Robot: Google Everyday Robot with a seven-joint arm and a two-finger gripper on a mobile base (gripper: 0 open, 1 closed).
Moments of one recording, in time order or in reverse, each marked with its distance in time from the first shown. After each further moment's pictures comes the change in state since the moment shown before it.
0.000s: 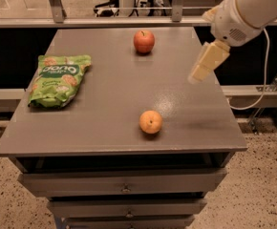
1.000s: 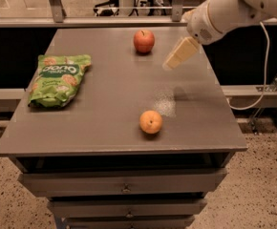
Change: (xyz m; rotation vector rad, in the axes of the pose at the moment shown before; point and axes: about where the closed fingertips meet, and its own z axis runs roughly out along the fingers) arm -0.029 -0.057 0.084 0.016 -0.193 0.101
